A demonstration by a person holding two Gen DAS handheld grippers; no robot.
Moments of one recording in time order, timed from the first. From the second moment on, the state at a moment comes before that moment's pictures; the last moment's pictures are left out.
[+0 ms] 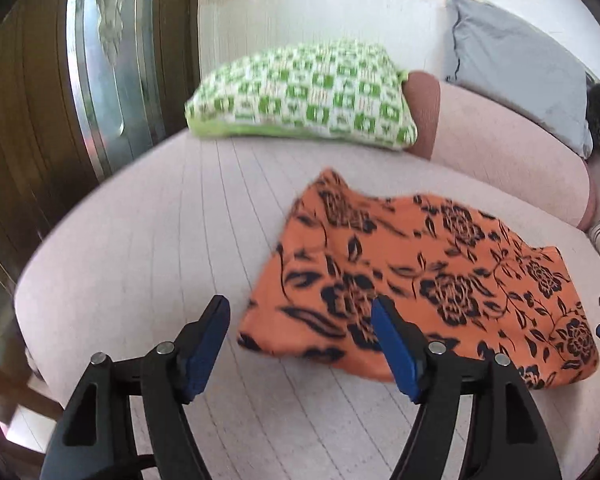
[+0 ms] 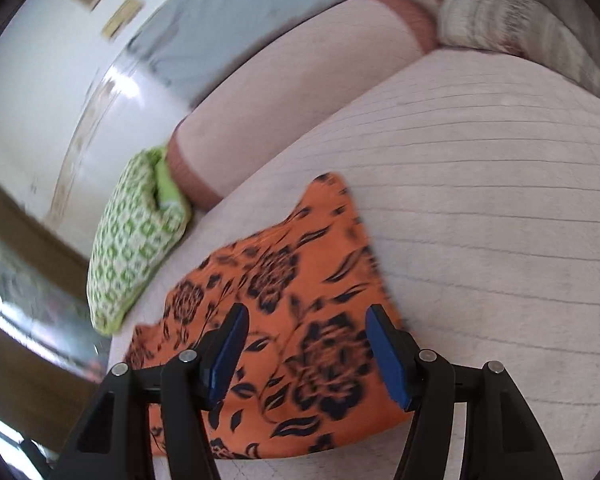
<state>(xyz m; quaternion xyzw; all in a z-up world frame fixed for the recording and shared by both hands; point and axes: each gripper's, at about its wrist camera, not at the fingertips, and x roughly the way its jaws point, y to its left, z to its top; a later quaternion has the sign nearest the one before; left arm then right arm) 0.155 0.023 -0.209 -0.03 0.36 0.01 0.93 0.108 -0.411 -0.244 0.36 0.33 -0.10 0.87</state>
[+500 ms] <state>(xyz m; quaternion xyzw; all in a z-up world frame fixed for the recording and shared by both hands) 0.194 0.013 -0.223 -0.01 0.38 0.03 0.92 0.150 -0.364 -0.263 0.31 0.37 -0.07 0.87</state>
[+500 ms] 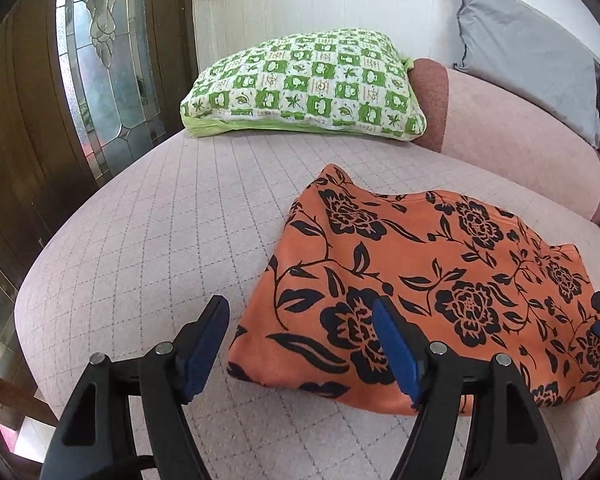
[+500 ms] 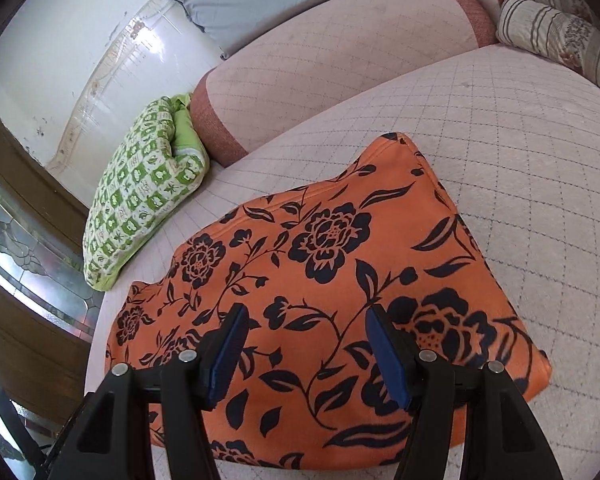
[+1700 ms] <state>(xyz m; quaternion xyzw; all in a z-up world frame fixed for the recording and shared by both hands) 0.217 0.070 -0.261 -0.14 0.46 0.06 0.87 0.192 -0.284 -0.268 0.18 0.41 0.04 0.89</state>
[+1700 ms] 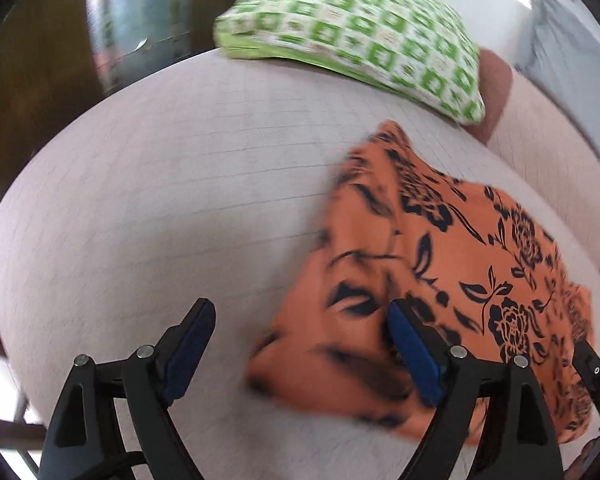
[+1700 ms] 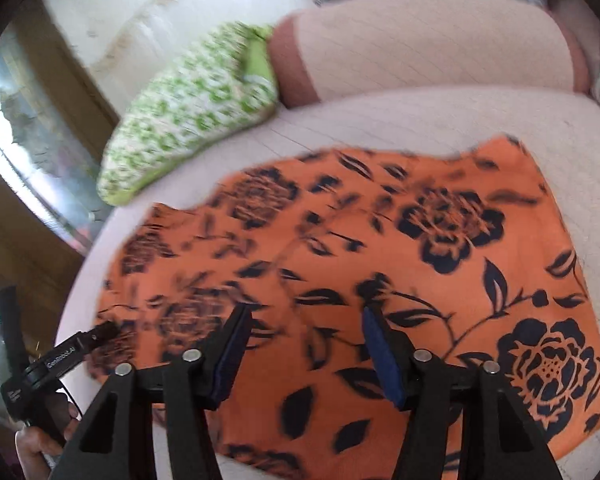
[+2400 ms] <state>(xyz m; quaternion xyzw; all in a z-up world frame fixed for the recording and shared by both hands) 0.206 0.035 -0.280 -0.19 0.46 0.00 0.87 0.171 -0.218 -0.293 0.12 0.46 0.13 0.87</state>
